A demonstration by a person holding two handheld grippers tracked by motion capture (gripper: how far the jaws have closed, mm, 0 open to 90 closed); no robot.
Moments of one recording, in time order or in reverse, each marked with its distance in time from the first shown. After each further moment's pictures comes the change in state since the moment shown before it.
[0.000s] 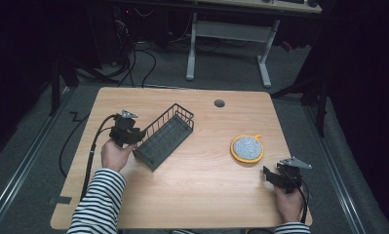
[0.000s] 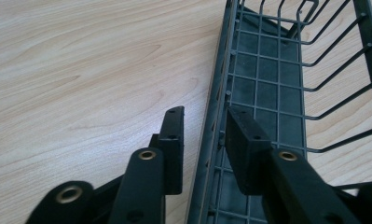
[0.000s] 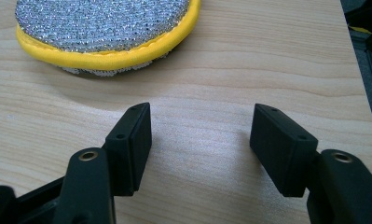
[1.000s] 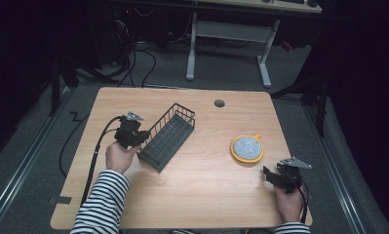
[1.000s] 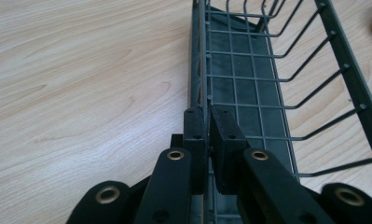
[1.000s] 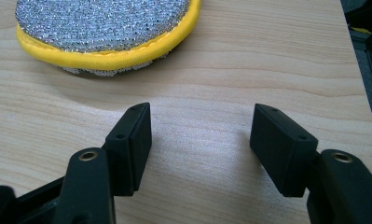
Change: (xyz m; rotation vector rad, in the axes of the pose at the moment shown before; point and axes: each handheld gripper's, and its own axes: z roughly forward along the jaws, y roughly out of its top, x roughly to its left) left arm -0.015 0.000 0.003 -0.011 -0.064 0.037; right arm 0.000 0.000 0.000 0.000 0.000 0.000
